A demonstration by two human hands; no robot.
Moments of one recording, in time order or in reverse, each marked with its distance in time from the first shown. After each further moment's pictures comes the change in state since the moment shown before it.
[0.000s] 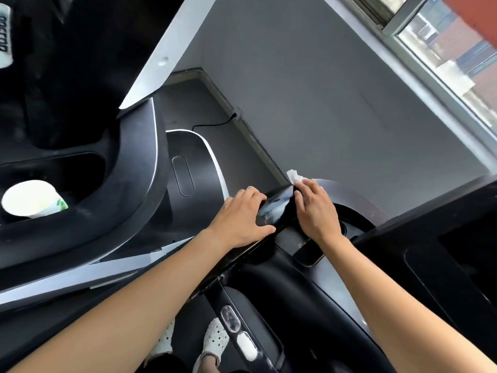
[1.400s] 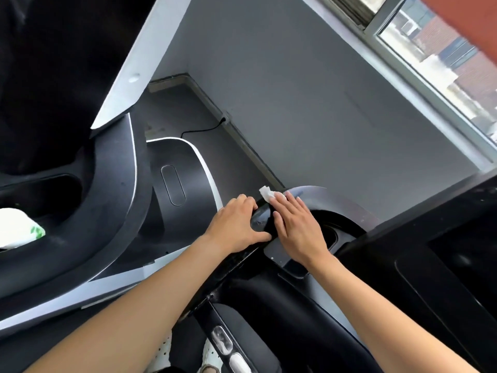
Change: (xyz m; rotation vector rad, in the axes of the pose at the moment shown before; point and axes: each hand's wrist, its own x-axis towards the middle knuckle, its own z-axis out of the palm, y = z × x) left_hand 0.026 0.012 -0.004 -0.027 -0.058 -0.109; right_hand -0.018 0.002 0.012 -0.063 -0.137 -0.116
